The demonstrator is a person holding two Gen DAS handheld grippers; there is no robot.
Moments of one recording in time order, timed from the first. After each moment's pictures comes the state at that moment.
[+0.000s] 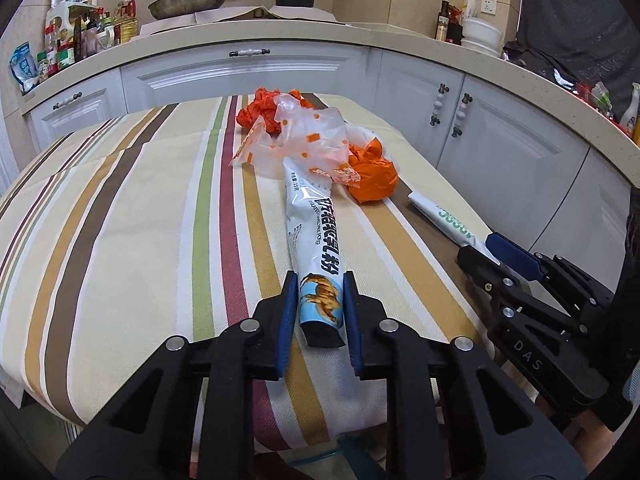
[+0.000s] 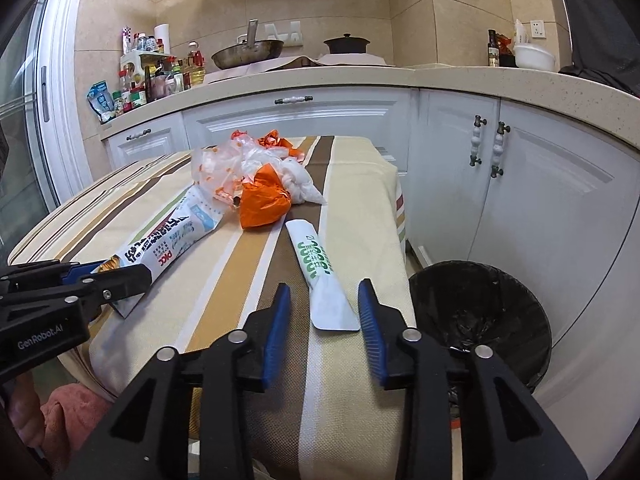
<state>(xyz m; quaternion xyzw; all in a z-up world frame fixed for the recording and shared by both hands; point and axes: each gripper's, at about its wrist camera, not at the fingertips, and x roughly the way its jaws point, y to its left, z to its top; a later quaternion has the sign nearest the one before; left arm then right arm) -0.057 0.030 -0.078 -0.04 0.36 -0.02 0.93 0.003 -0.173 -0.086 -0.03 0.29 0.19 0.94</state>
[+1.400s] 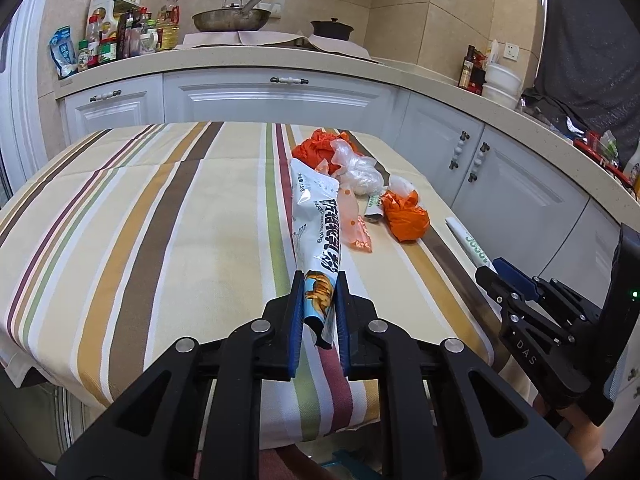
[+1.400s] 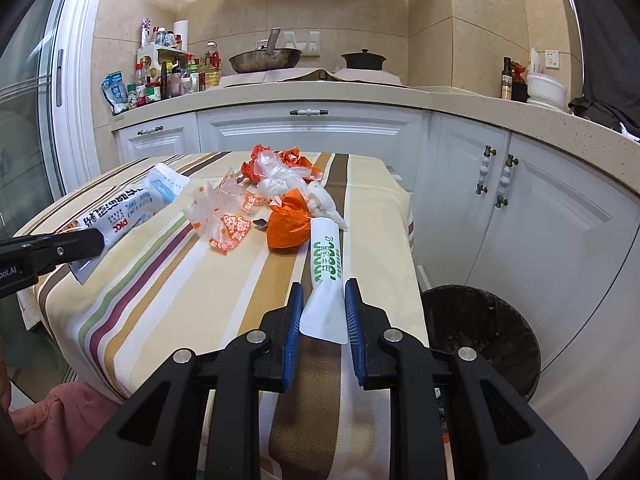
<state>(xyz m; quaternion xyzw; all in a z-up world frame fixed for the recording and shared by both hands) -0.091 0.077 -0.045 -0.08 0.31 0.02 0.95 -0.008 -0.156 -0.067 -0.06 0.26 0.19 0.94</state>
